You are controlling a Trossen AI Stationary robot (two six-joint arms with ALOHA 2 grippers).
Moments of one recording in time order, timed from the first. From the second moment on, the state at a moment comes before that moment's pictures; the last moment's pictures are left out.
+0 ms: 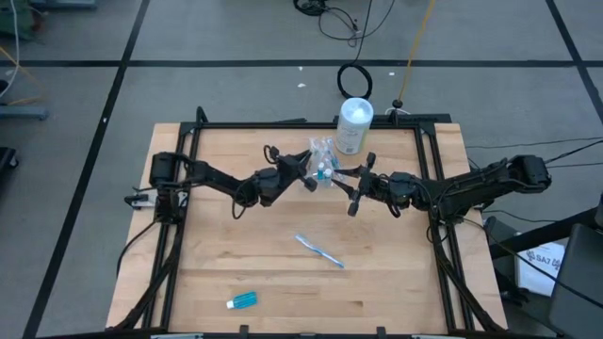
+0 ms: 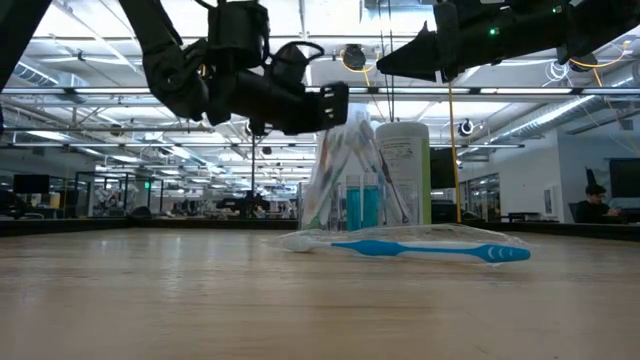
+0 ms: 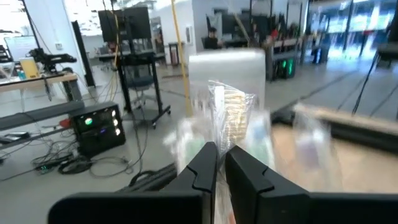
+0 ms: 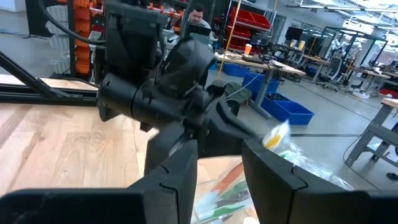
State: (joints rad) left arm 0.08 1.91 0.86 1.11 -0.74 0.09; right arm 0.05 1.19 0.51 0.64 0.42 -0.18
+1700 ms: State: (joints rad) left arm -0.25 1.28 0.86 -0.05 -0.25 -0.32; right arm 0.05 1.19 0.51 0.57 0.42 -0.12
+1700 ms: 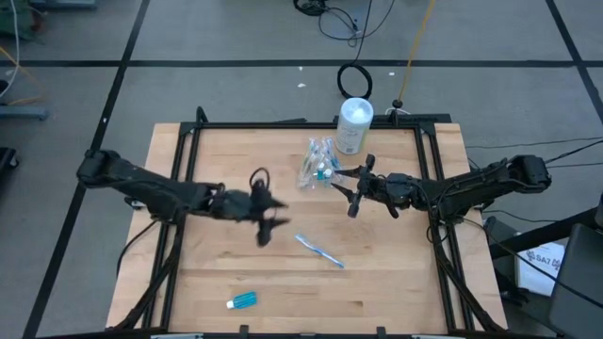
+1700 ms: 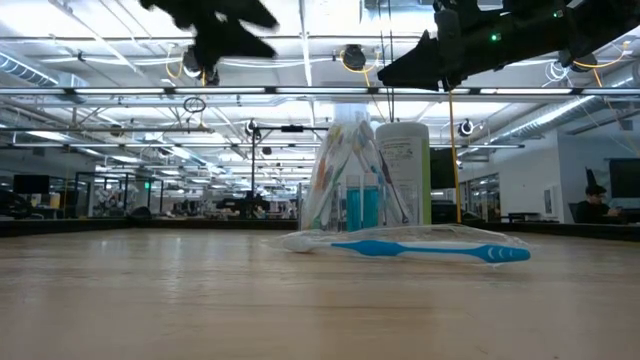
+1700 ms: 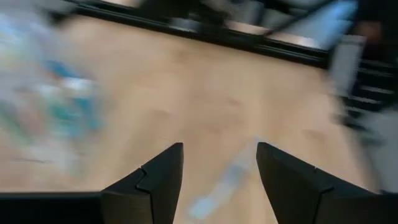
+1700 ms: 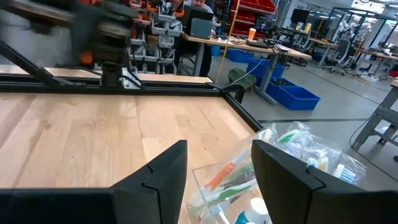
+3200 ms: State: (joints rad) left arm -1.08 1.73 0.86 -0.26 -0.43 -1.27; right arm 0.05 1.19 0.51 0.62 0.41 0.01
